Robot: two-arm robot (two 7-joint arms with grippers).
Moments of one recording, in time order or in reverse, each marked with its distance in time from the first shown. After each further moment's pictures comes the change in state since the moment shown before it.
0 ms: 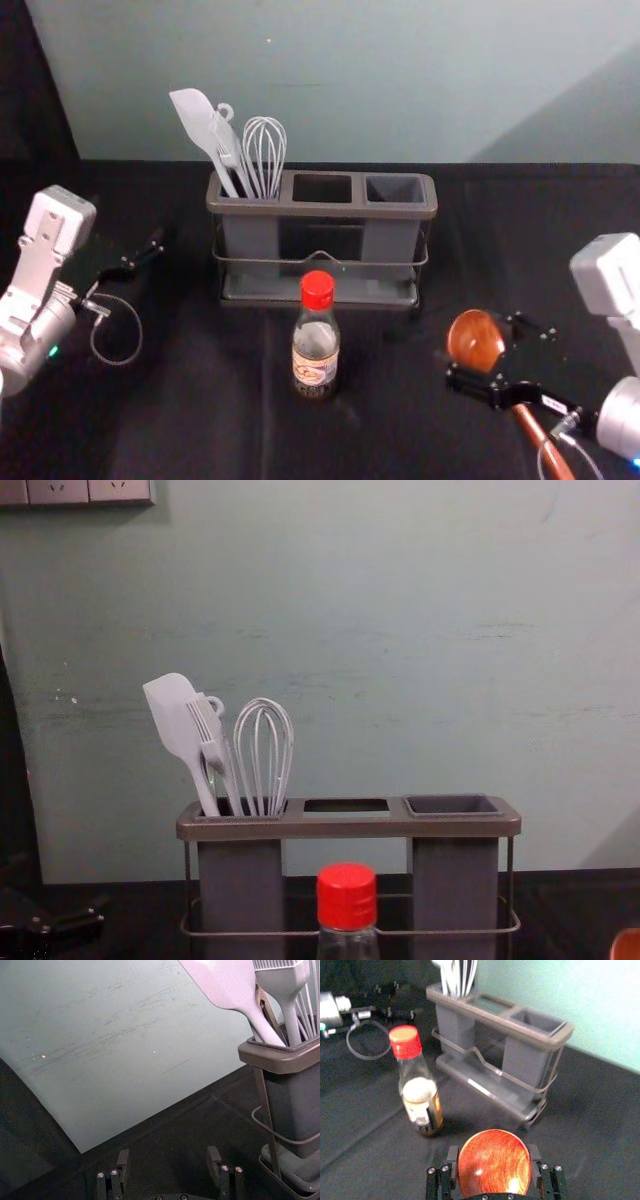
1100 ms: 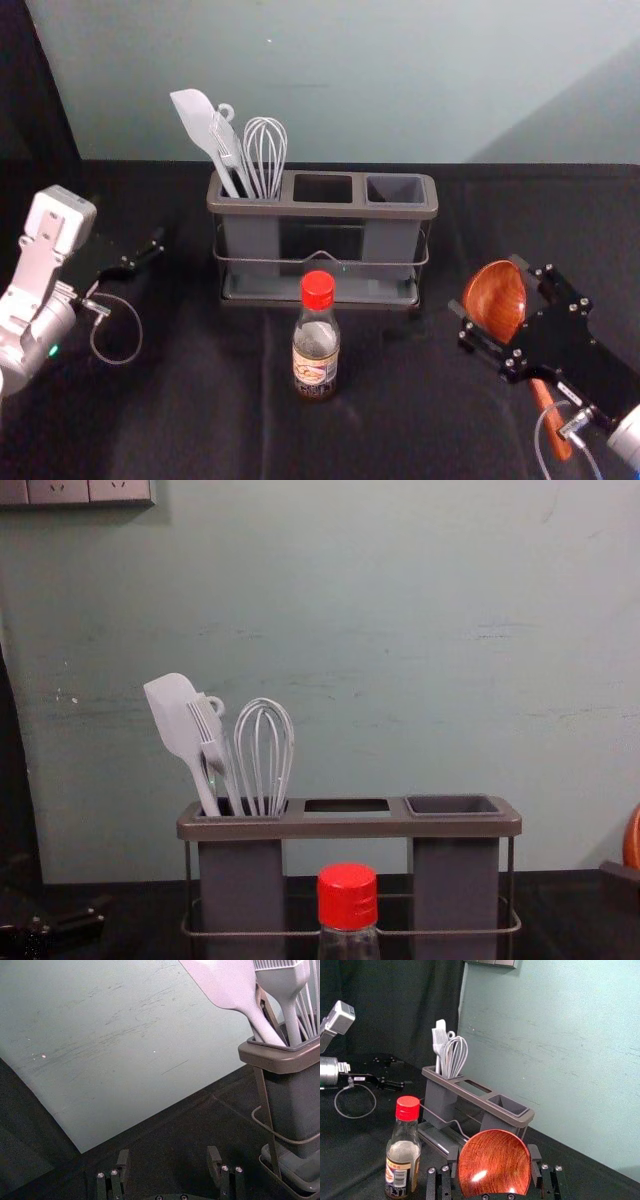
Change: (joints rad) left arm 0.000 0.000 0.000 0.000 0.000 0.000 0.000; right arm -0.125 -0.072 0.037 0.008 -0.139 -0.495 -0.086
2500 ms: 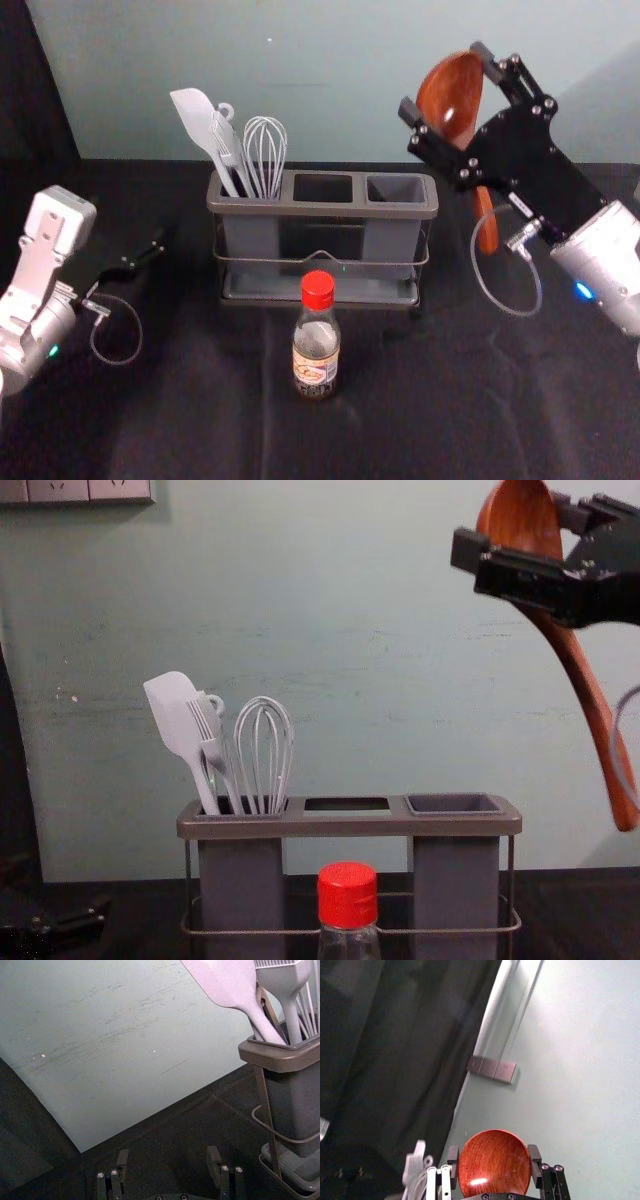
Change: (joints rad) left arm 0.000 0.000 0.000 0.000 0.000 0.000 0.000; right arm 0.477 -0.131 -0.122 0.220 0.013 -0.228 0.091
